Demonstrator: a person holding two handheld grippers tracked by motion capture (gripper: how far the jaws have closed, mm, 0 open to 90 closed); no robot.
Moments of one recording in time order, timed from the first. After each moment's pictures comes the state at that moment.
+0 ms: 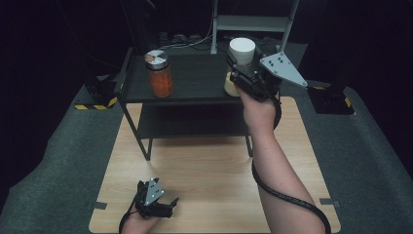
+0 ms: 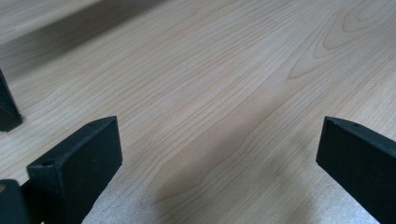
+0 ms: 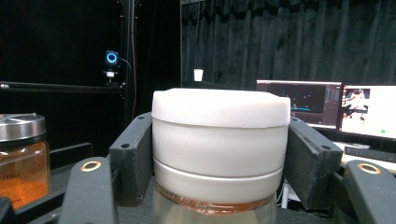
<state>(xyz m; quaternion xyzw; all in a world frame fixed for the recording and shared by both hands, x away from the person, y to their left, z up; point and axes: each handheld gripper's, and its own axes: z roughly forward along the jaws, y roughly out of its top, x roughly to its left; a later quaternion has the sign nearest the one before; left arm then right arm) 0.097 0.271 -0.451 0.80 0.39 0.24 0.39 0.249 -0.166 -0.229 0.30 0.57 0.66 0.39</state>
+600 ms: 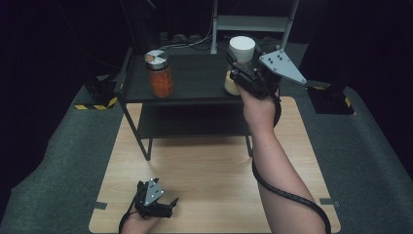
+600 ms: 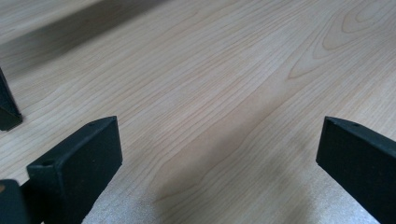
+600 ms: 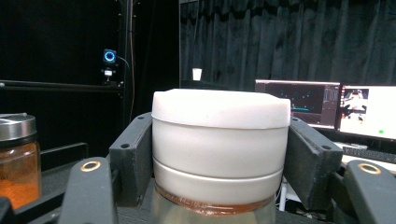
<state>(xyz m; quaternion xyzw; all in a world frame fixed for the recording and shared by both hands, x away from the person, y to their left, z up) 0.097 0.272 -0.451 0.80 0.39 0.24 0.39 0.255 -0.164 -0.228 0.30 0.57 0.66 0.39</state>
